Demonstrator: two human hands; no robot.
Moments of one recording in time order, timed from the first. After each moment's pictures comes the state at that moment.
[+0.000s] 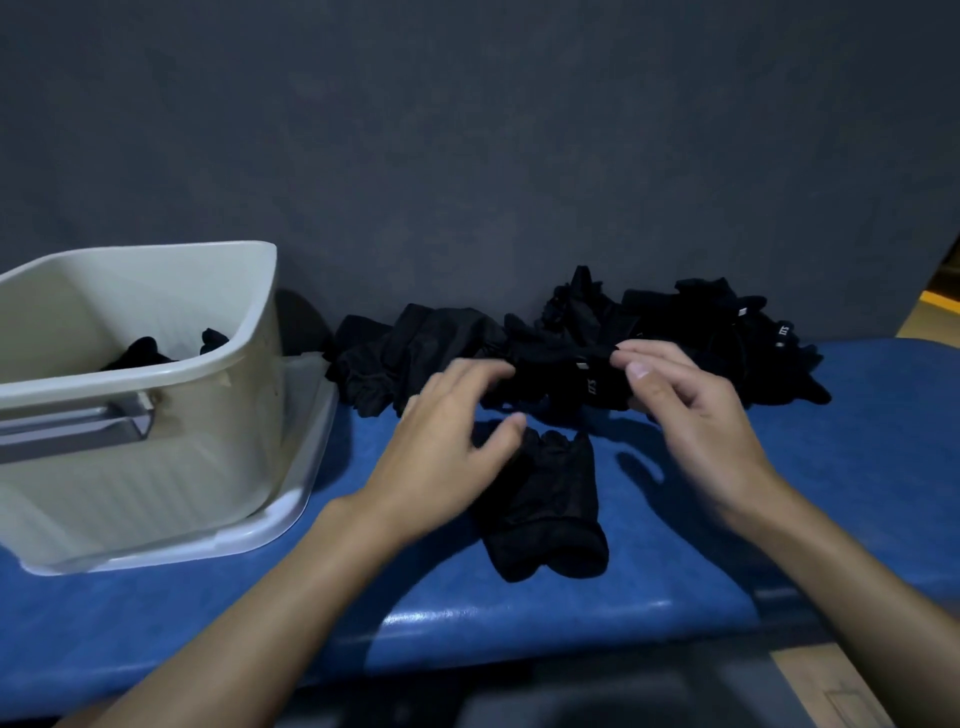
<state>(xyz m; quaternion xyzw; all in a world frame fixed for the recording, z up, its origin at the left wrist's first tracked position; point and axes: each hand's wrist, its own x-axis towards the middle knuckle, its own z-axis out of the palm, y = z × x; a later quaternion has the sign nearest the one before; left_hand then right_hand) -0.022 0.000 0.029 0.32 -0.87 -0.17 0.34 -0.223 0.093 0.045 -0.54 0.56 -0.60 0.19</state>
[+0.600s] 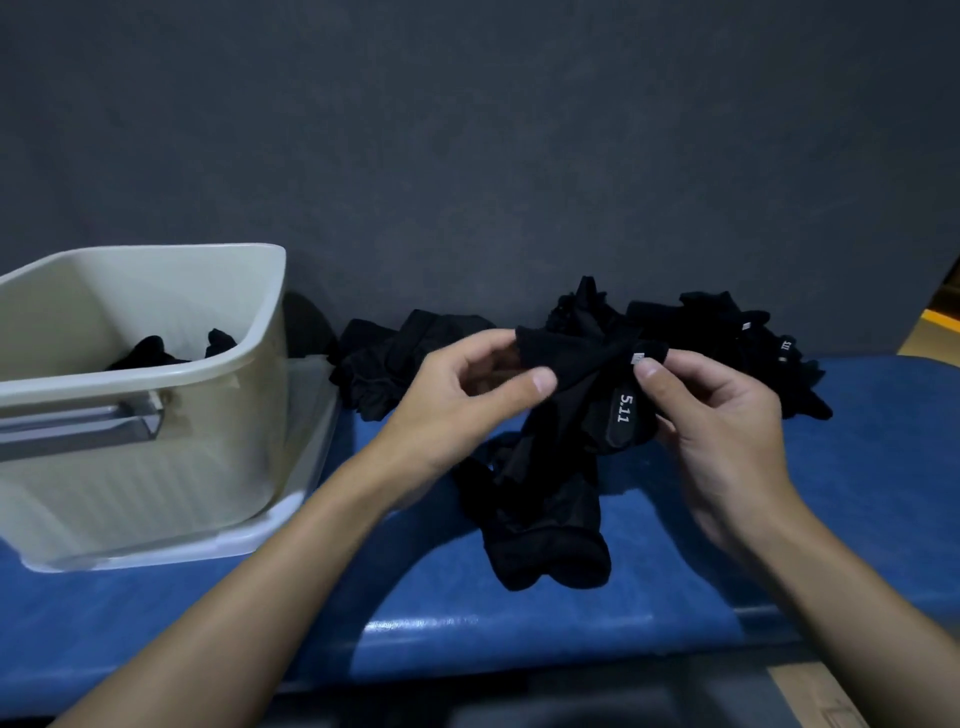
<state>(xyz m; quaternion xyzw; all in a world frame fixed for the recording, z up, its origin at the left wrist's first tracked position) -0.027 0.005 0.067 0.18 -0.70 -0.54 0.42 -0.207 0.097 0.056 -0.40 0.48 -0.74 0.23</state>
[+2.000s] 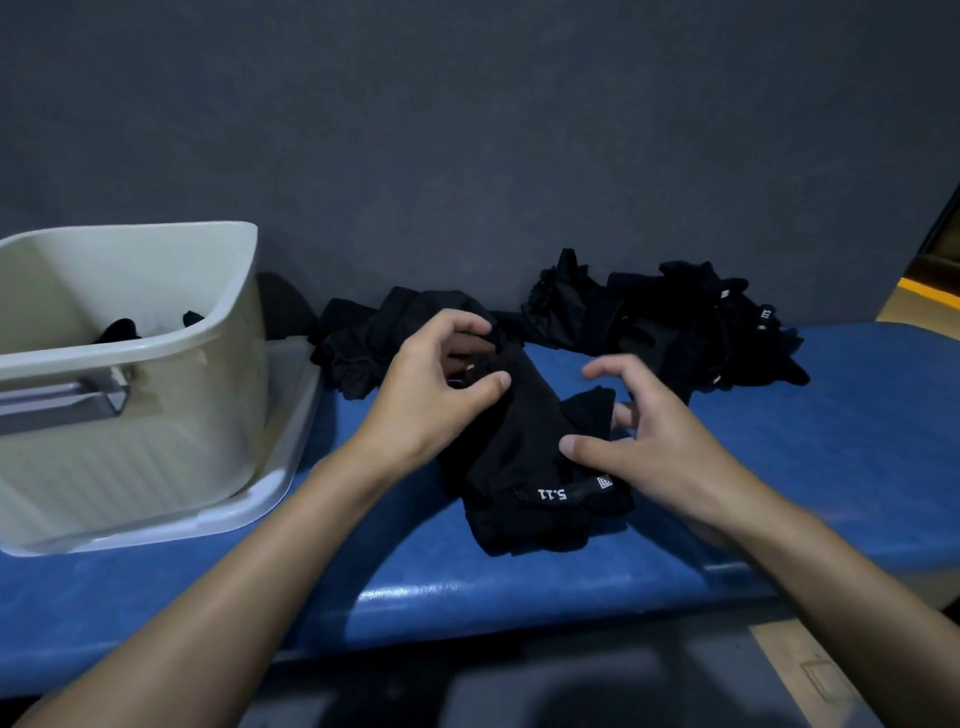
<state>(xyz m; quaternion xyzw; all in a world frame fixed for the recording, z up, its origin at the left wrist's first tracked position) -0.032 -0.010 0.044 0.31 -0.77 -0.37 0.42 -0.207 0.114 0.044 -0.53 0.63 -0.48 0.30</state>
